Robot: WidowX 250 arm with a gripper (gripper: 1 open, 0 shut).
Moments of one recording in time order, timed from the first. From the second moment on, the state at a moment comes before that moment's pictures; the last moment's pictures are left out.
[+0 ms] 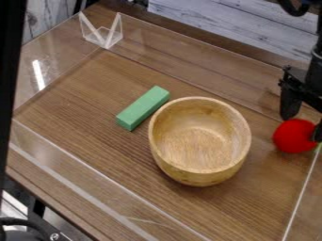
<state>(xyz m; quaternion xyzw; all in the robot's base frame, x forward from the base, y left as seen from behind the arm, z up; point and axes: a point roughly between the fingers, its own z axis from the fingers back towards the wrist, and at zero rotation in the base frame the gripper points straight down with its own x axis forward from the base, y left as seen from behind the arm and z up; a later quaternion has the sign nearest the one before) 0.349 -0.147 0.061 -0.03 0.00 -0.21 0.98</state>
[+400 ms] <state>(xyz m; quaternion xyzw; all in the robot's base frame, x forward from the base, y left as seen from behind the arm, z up) 0.362 -0.131 0.107 -0.01 -0.03 -0.22 0.98</state>
